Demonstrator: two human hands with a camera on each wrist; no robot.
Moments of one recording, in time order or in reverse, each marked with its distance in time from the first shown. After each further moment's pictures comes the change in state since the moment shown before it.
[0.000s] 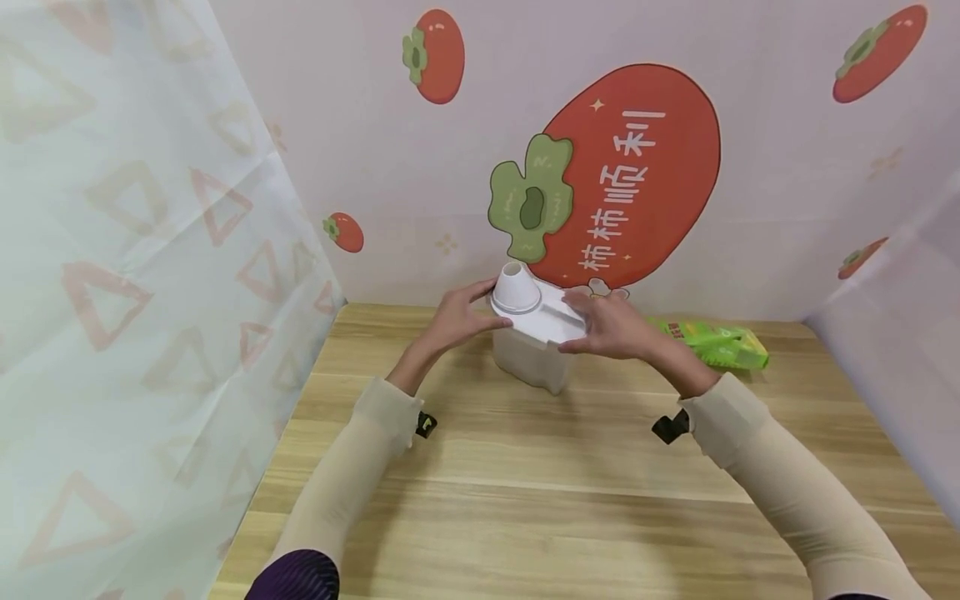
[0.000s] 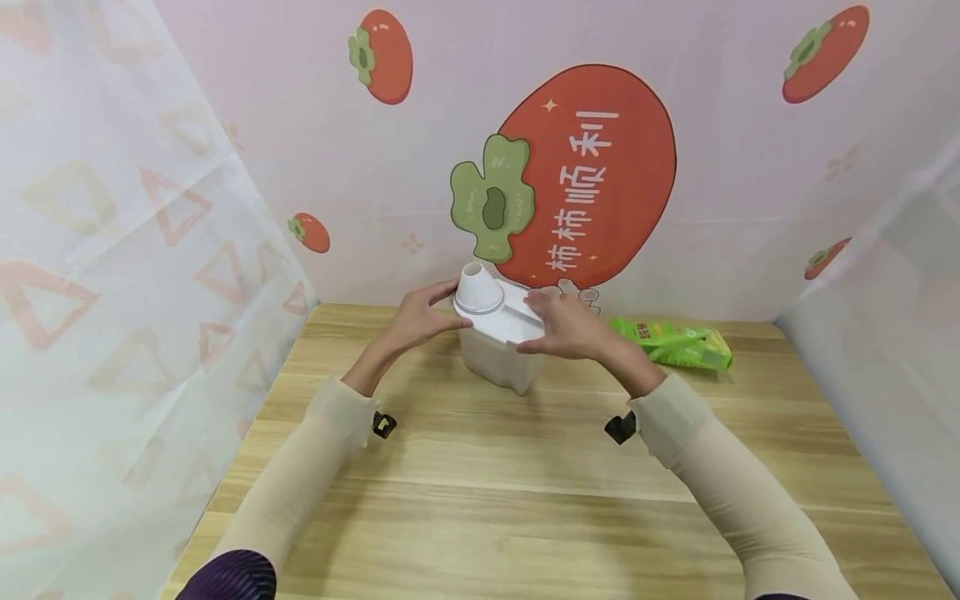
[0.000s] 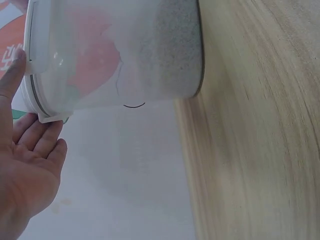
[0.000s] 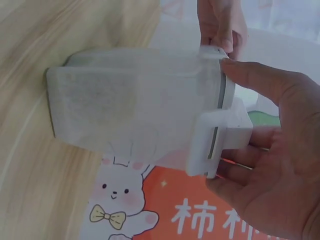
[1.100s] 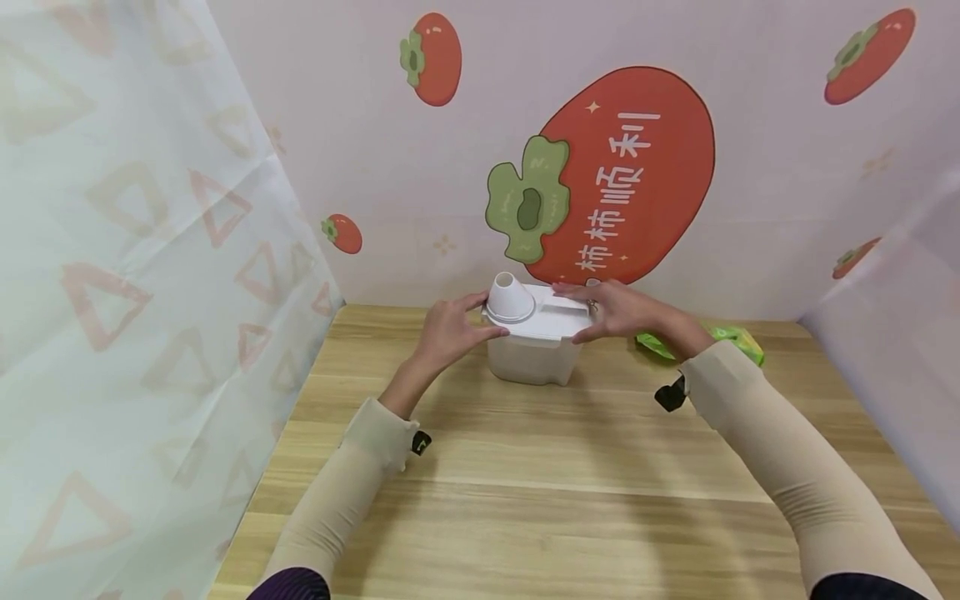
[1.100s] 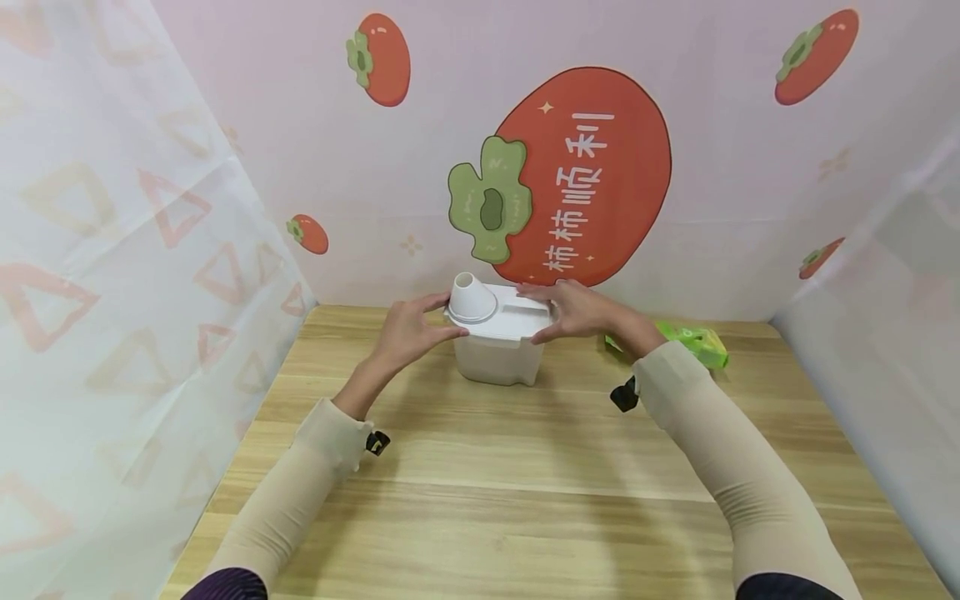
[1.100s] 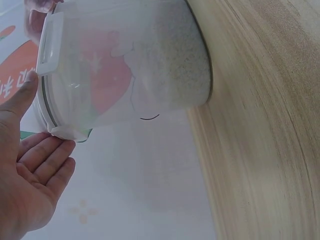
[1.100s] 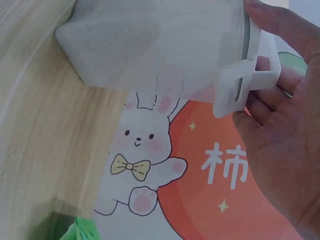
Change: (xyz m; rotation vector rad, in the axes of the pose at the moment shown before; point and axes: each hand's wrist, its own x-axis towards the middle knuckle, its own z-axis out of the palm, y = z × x) left_hand -0.030 0.023 0.002 0.319 0.165 0.086; right_hand 0.018 0.049 -0.011 0.175 -0.141 -0.166
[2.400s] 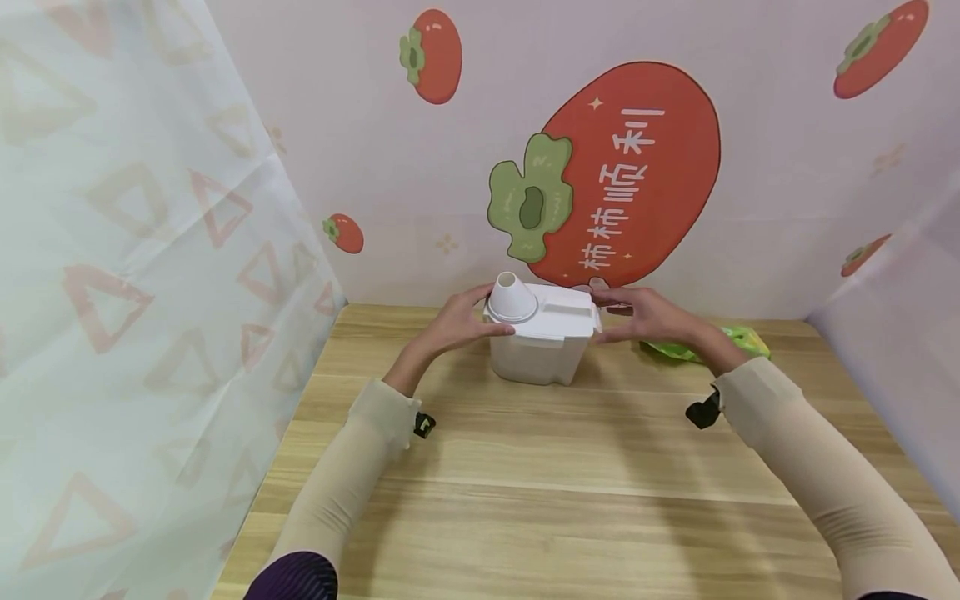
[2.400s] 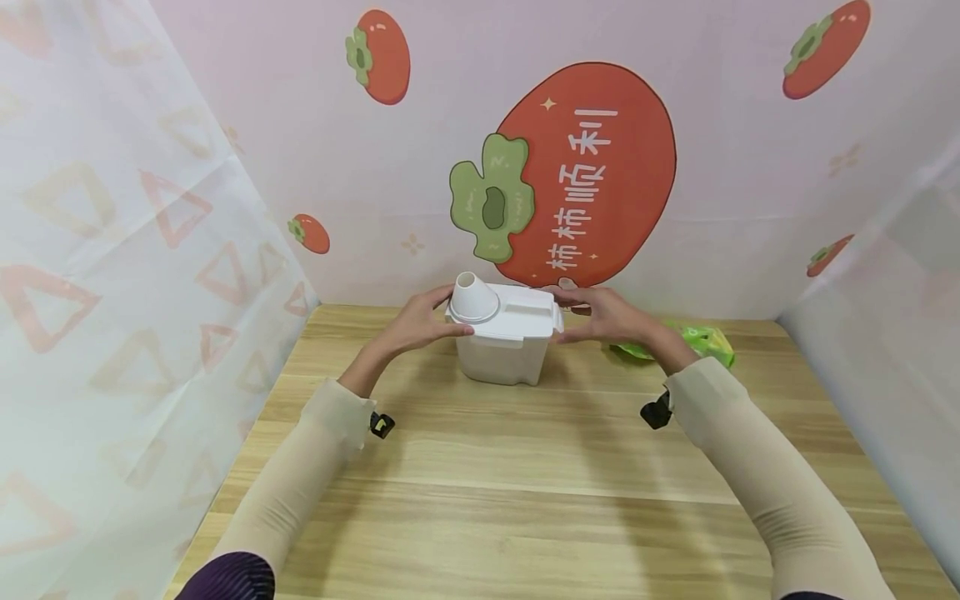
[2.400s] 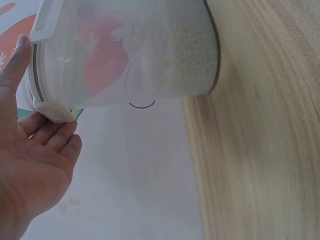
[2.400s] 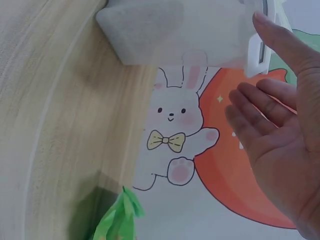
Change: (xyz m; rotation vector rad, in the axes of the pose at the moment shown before) left_hand 0.027 -0.022 0.006 -0.251 -0.295 -0.053; right_hand -0.031 0.032 0.009 0.262 0.085 0.095
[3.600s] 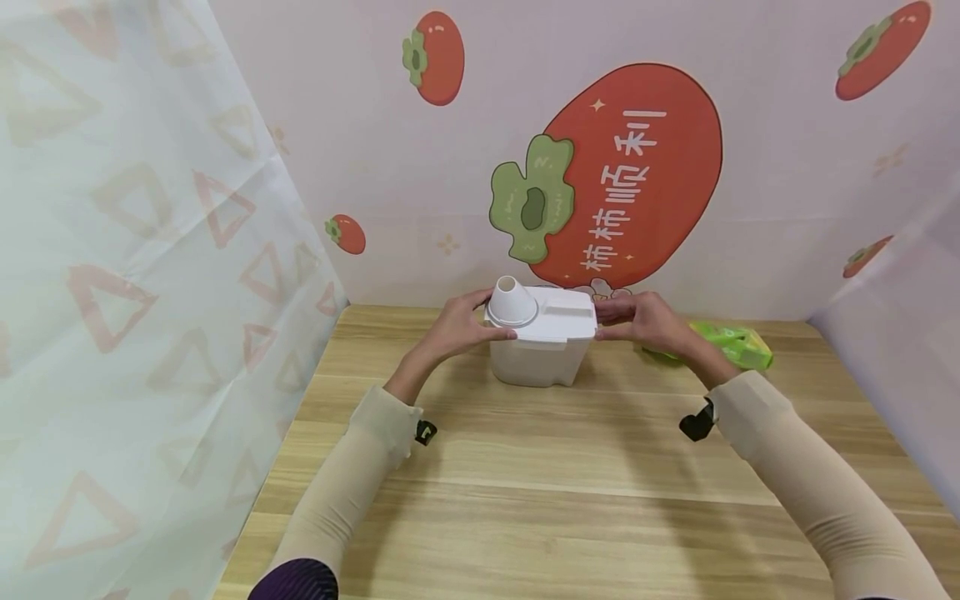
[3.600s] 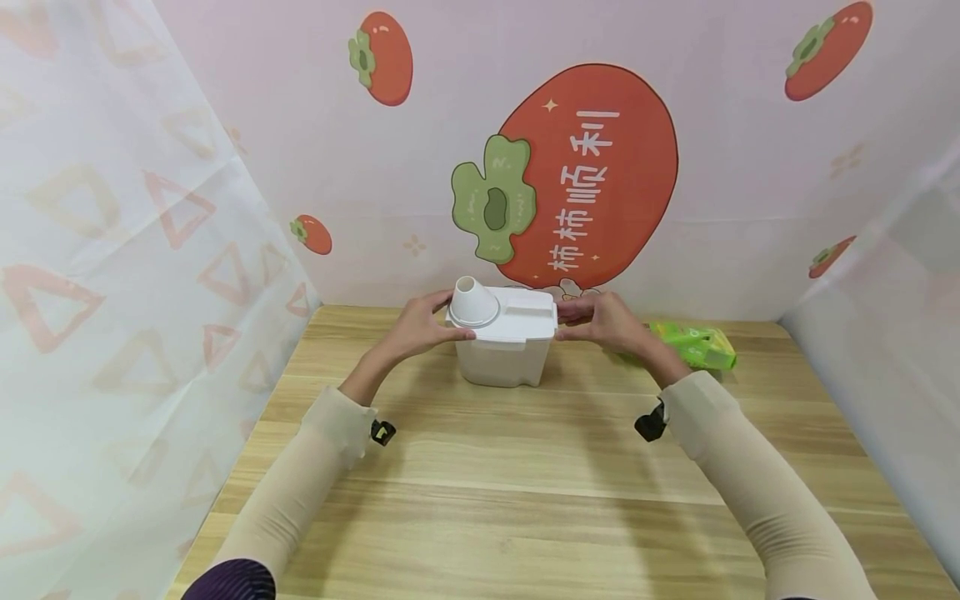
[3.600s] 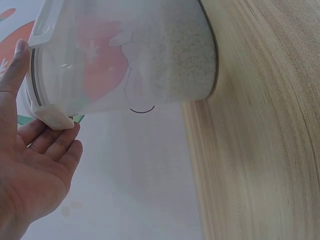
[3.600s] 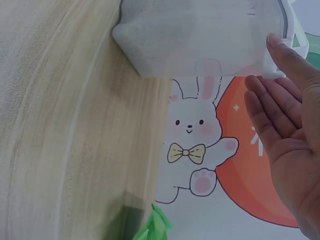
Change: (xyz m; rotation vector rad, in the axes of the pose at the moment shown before) left_hand -0.009 0.005 0.005 -0.011 0.079 -0.018; right_hand -0.004 0.007 0.018 0.055 0.158 0.007
